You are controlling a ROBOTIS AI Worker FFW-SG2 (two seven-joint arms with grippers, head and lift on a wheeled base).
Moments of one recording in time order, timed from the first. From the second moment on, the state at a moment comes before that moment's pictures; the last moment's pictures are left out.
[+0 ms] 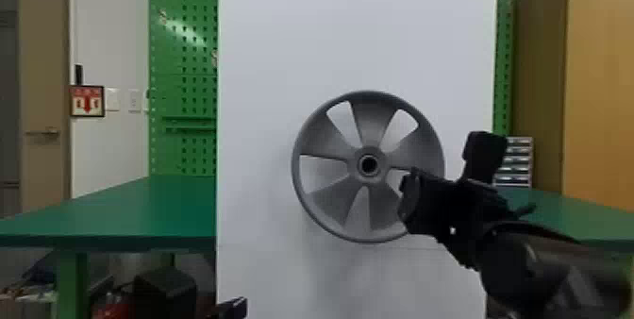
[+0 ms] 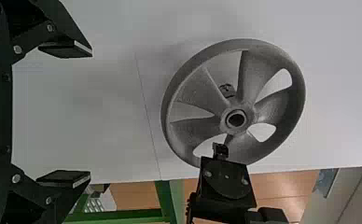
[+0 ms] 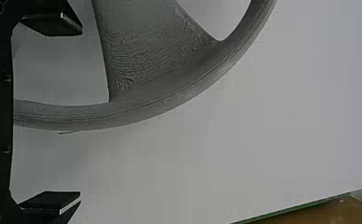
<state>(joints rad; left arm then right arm) -0.17 0.23 -0.22 -2.30 0.29 0.76 -0.20 -0.87 0.00 -0.02 -1.50 -0.33 0.65 -0.31</state>
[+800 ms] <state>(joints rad) -0.16 0.22 -0.21 -2.30 0.30 0.76 -0.20 -0.61 0.00 0.03 -1.74 -0.19 0.46 -0.14</state>
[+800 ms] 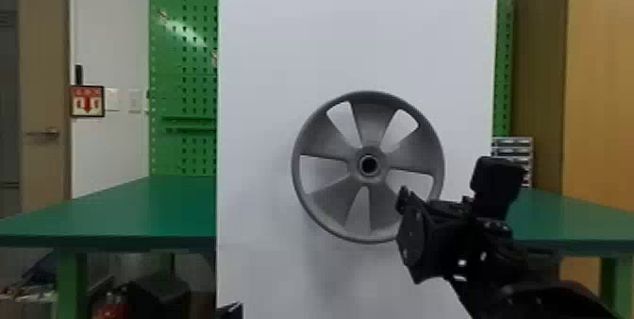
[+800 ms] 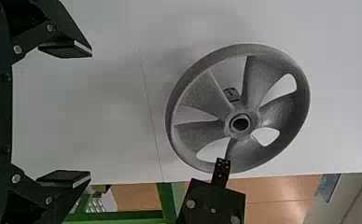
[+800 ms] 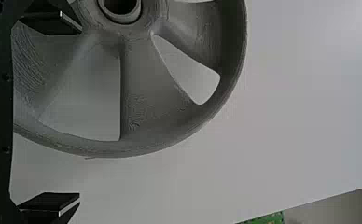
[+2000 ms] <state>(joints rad) -0.11 0.18 -0.18 -2.30 0.25 0.69 -0.18 -0.25 0.00 0.05 -1.82 -0.18 0.37 0.02</state>
